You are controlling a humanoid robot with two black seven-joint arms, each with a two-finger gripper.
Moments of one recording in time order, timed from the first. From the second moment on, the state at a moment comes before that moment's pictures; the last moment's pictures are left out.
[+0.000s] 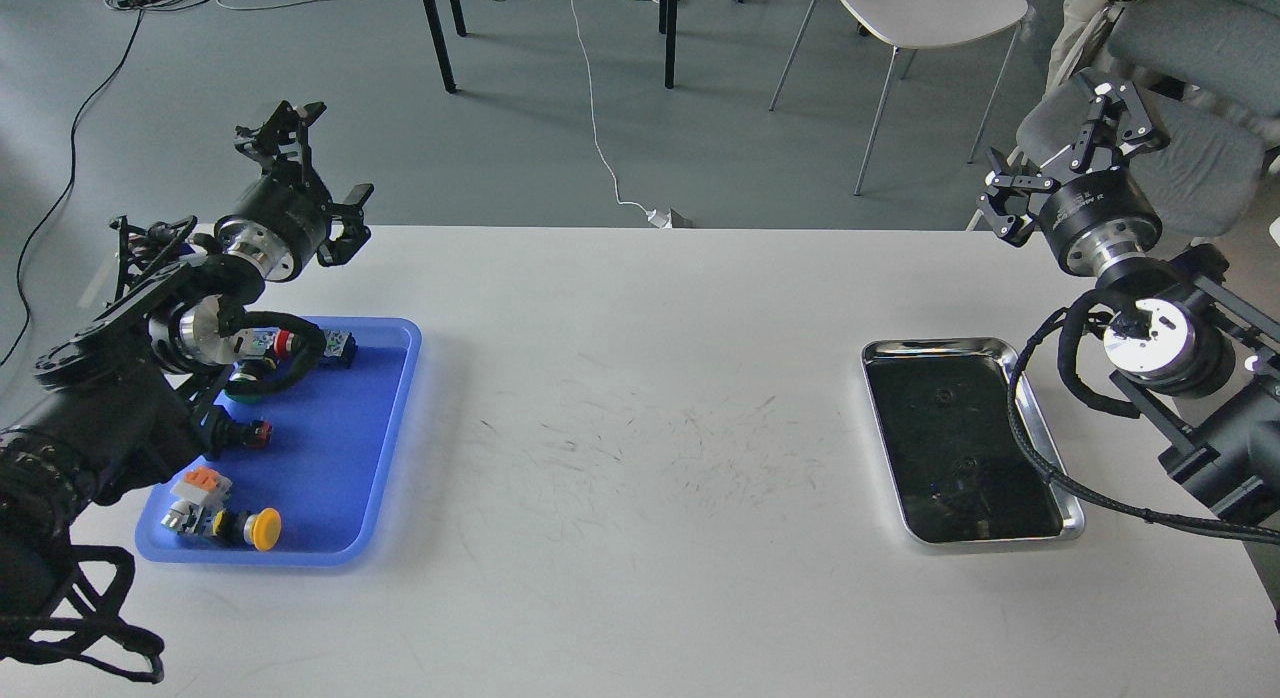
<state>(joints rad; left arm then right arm) -0.86 0.29 -0.67 -0.45 0.12 -0.29 -0.24 0.73 -0.48 0.72 0.88 0.13 0.08 0.34</state>
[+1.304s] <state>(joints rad) -0.85 0.29 -0.67 -0.45 0.12 -0.29 -0.24 0.83 -0.82 0.31 1.03 -0.15 0.08 0.30</state>
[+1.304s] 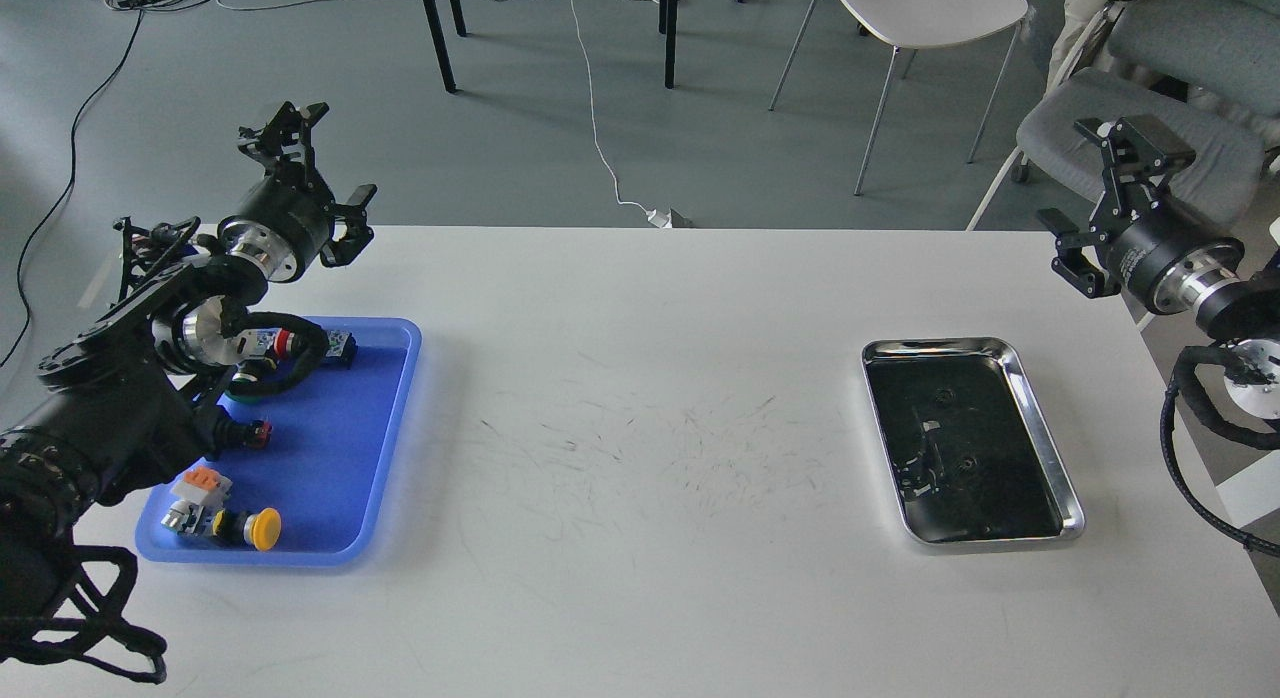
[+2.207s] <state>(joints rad) -0.85 0.29 -0.68 -0.45 0.11 -0.33 -0.25 1.07 -0.96 -0.04 1.13 -0.99 0.22 0.37</state>
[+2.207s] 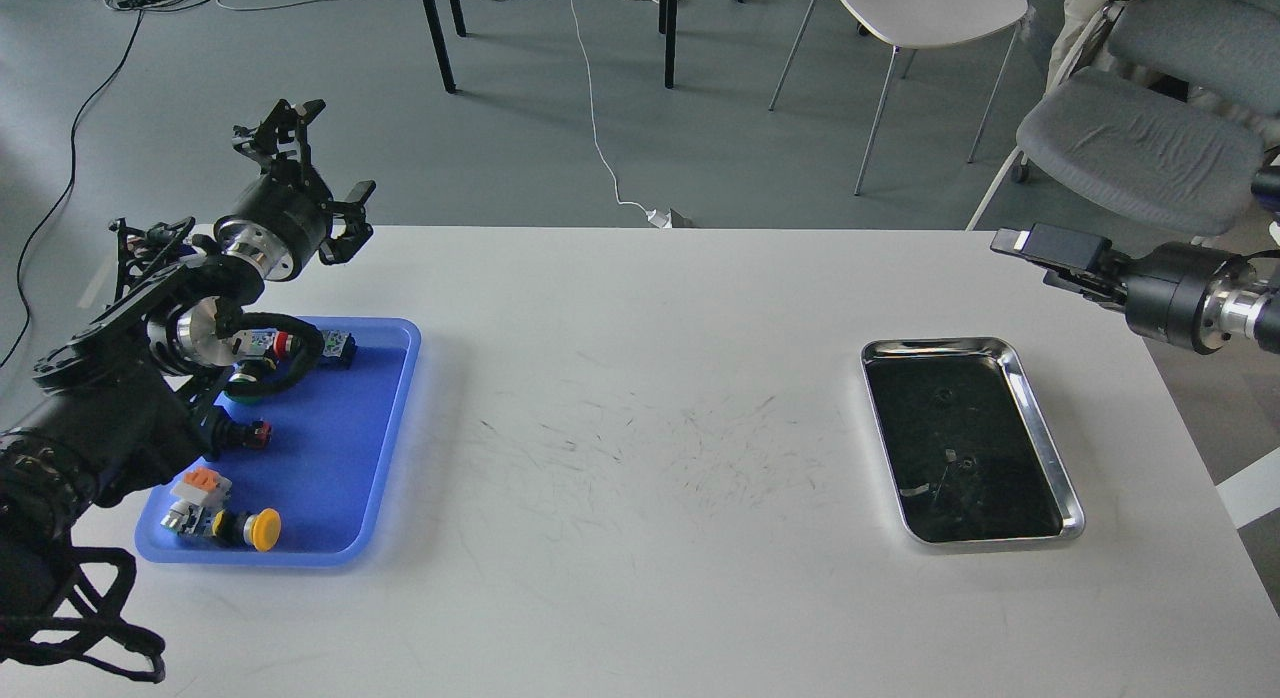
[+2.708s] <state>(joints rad) -0.85 0.30 -0.69 -0.45 0.11 -0.34 -0.25 1.25 -0.87 -0.37 1.06 -1.38 0.21 0.47</state>
